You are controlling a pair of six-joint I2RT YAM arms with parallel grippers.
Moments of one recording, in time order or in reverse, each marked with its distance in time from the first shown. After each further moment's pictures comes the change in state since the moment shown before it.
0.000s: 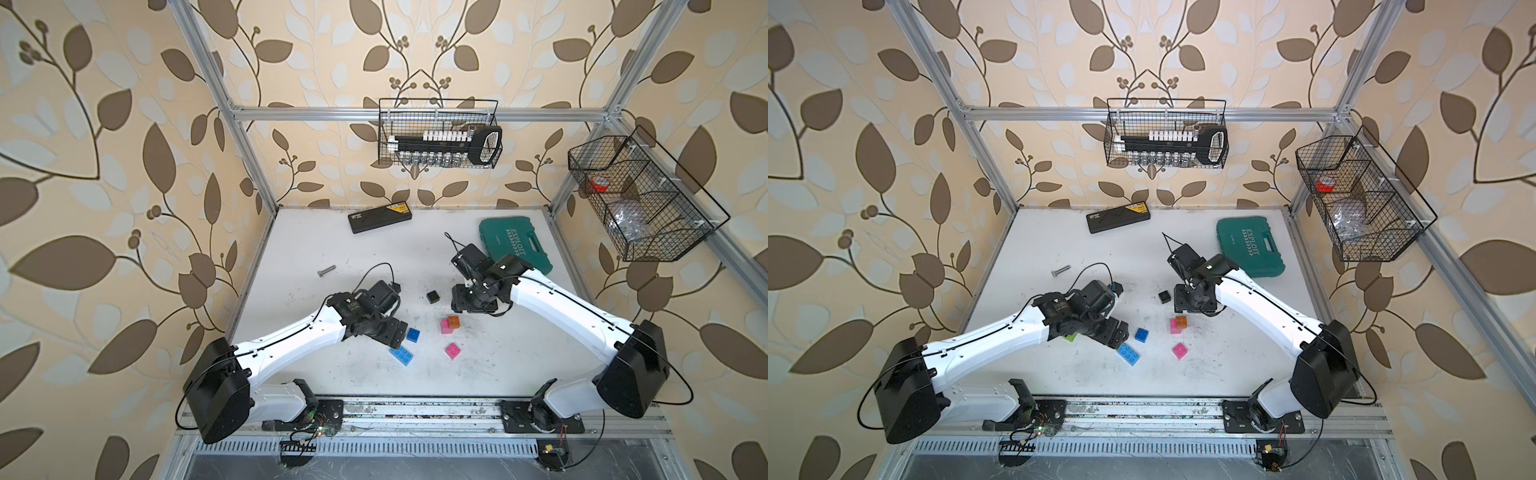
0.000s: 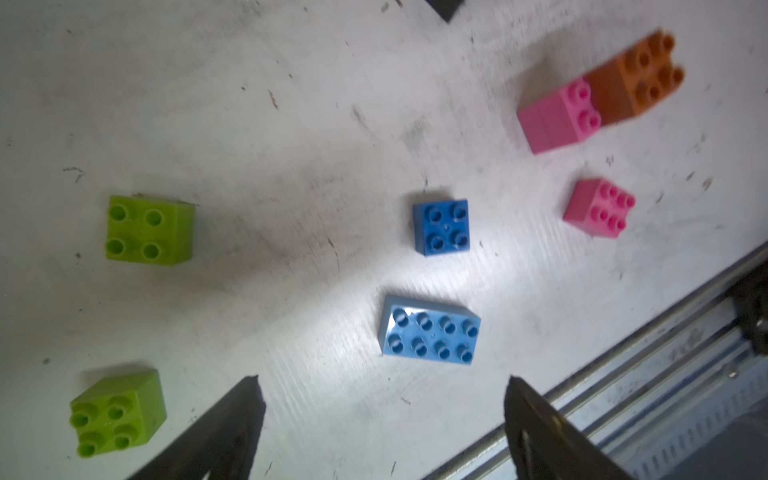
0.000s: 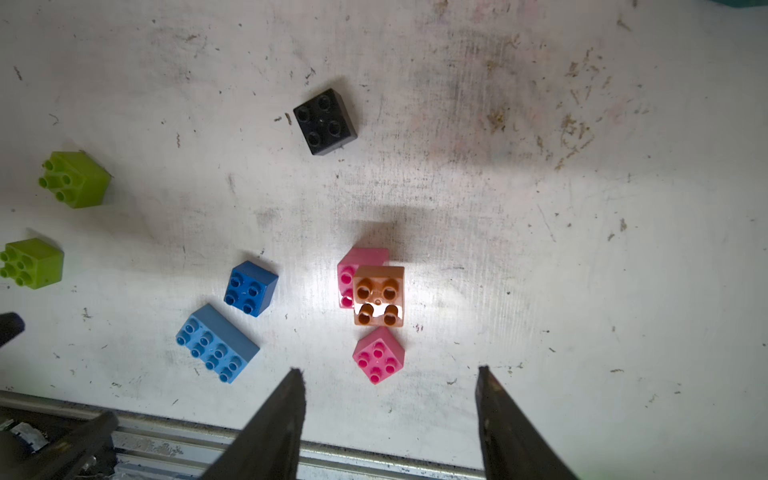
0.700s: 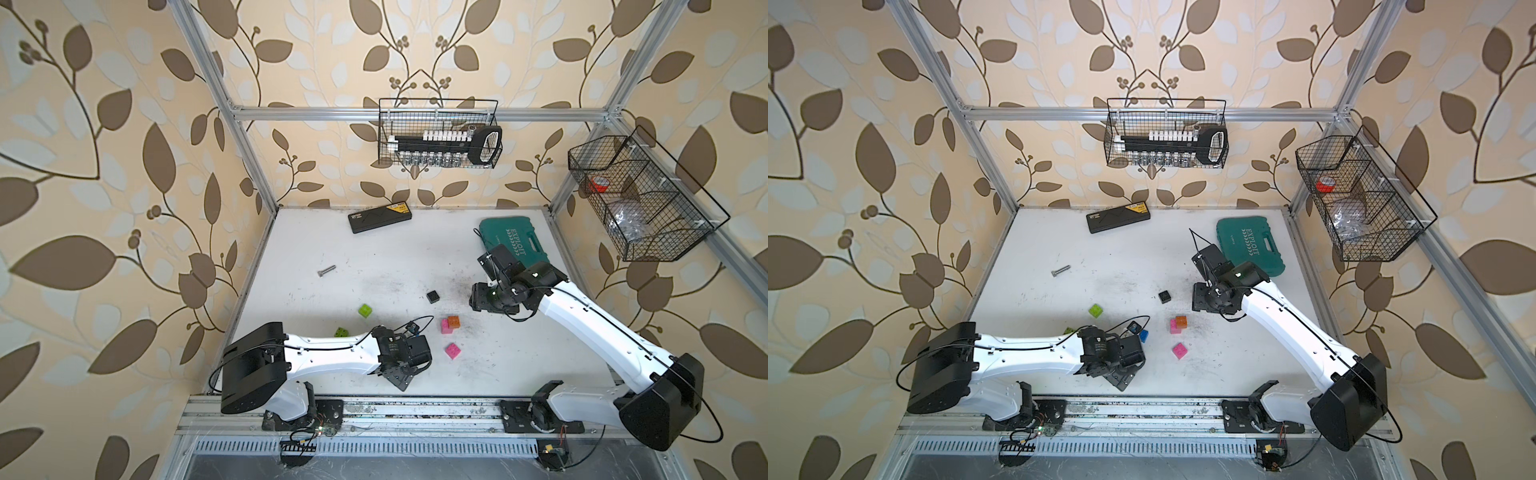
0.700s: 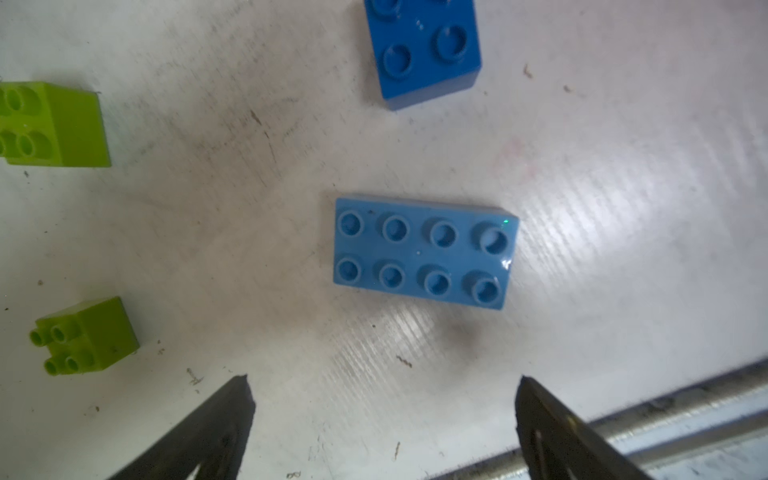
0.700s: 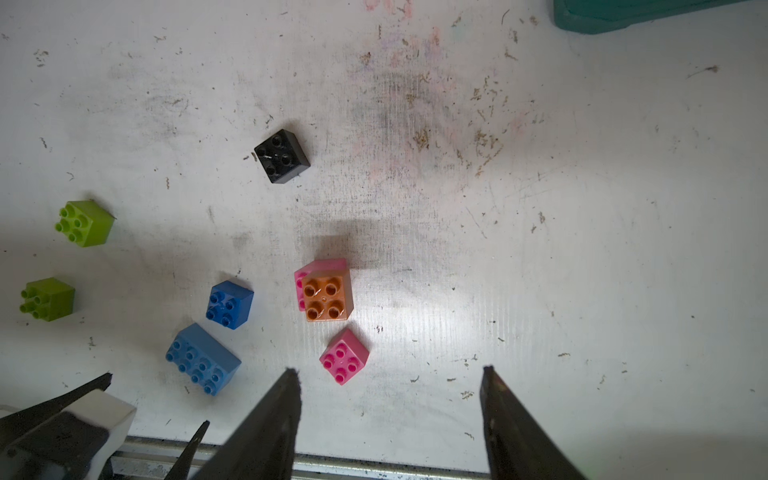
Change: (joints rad) left arm -0.351 0.235 -0.042 -0.030 -0.285 -0.195; right arm -0.094 -0.157 -0.067 -0.005 0.034 -0.016
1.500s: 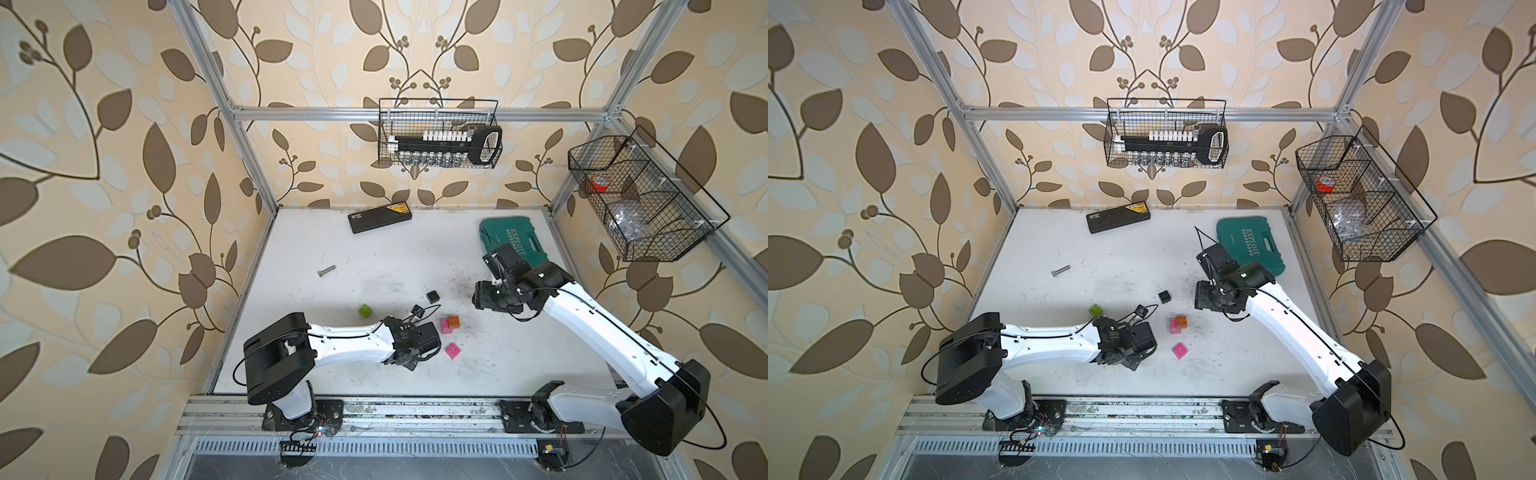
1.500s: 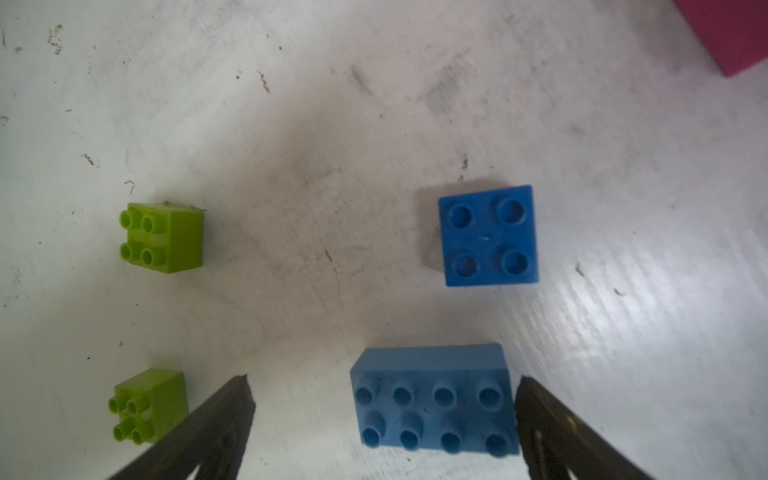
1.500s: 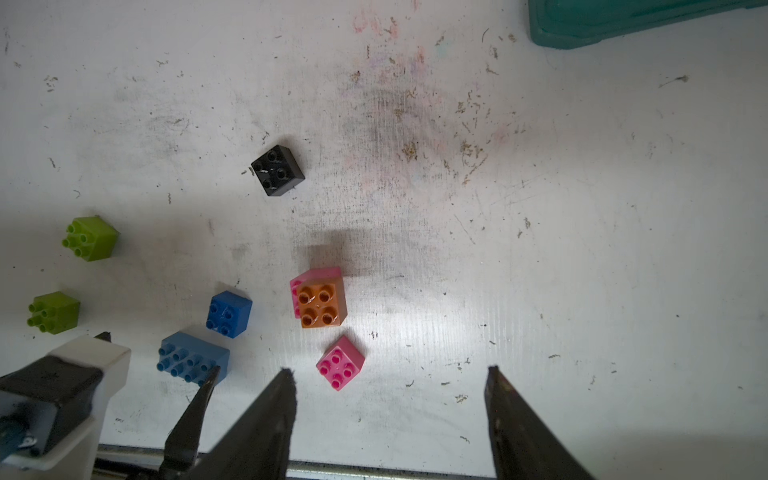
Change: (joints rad) left arm 0.093 0.098 0.084 0.086 -0.164 0.016; right arm -0.023 -0.026 -0.001 0.000 0.008 -0.003
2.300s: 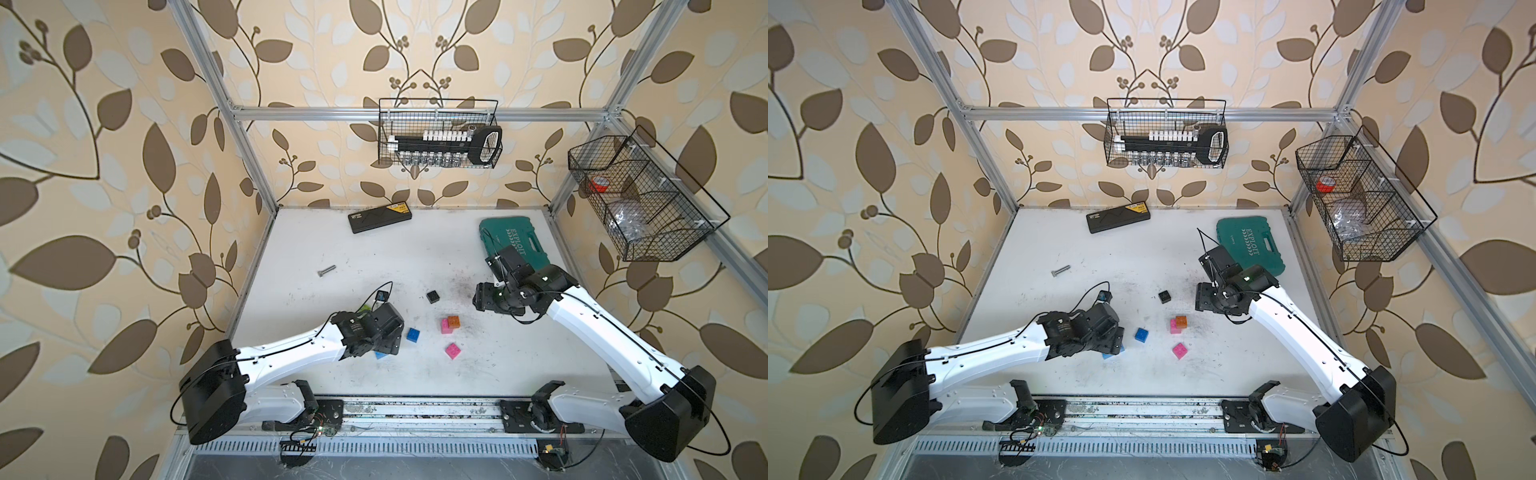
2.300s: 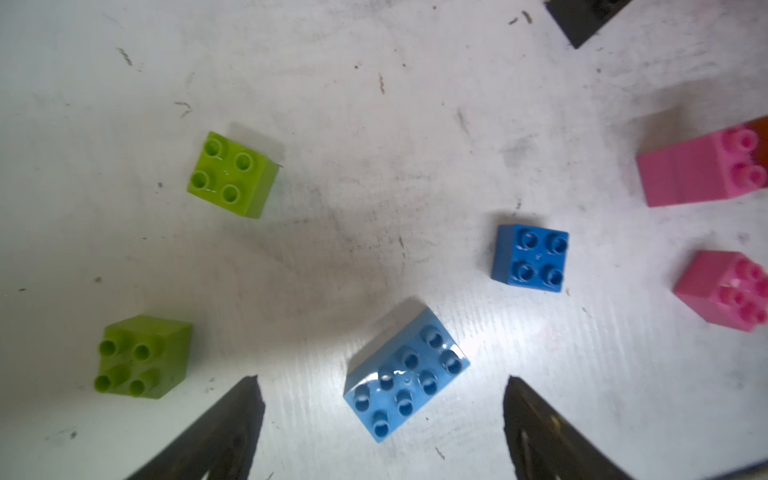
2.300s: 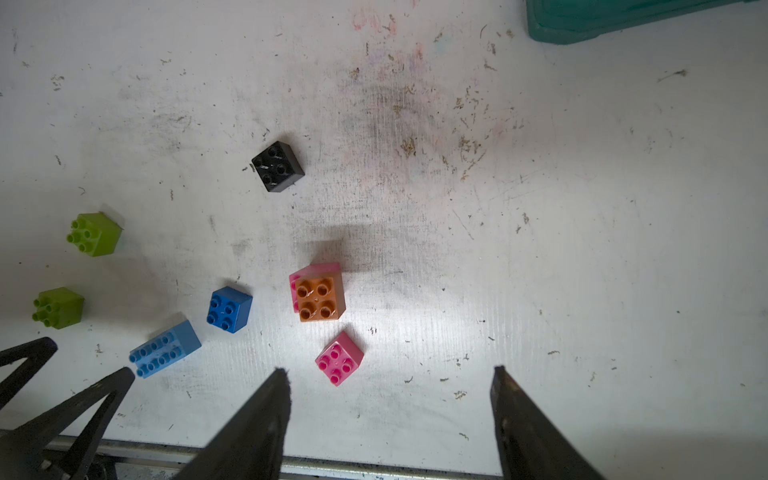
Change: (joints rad) left arm 0.209 -0.405 -0.226 0.112 0.242 -0.079; right arm -0.002 -0.037 -0.022 0.003 -0.008 0.000
